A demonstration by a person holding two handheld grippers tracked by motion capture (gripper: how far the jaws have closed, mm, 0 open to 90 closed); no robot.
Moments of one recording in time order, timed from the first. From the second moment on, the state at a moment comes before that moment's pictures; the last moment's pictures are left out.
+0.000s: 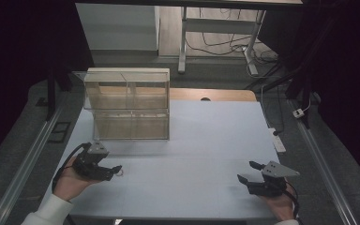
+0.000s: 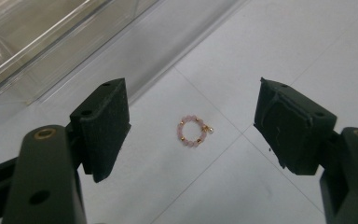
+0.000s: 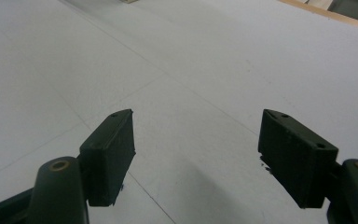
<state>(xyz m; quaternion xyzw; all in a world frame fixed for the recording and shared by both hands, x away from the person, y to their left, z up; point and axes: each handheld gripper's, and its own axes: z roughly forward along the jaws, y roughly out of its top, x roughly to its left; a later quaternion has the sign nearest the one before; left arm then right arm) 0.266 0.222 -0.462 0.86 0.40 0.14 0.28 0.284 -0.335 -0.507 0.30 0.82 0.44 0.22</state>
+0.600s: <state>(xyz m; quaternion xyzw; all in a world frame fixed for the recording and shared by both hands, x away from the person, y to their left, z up) 0.300 0.215 -0.486 0.88 0.40 0.09 0.22 0.285 -0.335 -0.510 0.30 0.82 0.43 0.22</state>
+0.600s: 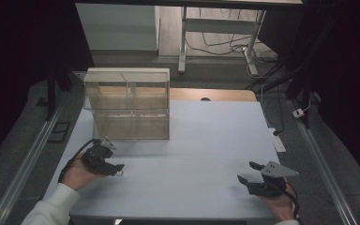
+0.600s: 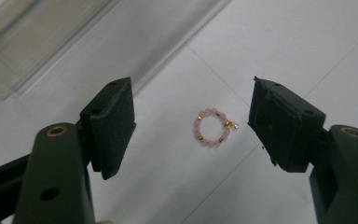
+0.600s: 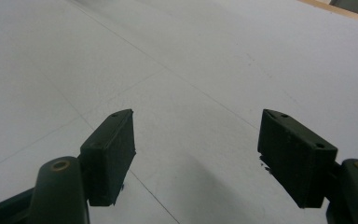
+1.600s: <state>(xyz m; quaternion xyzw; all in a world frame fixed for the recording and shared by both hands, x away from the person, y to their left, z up) 0.314 0.214 -0.511 0.90 0.39 0.04 0.18 0.285 -0.336 -0.511 0.30 0.82 0.43 0.22</state>
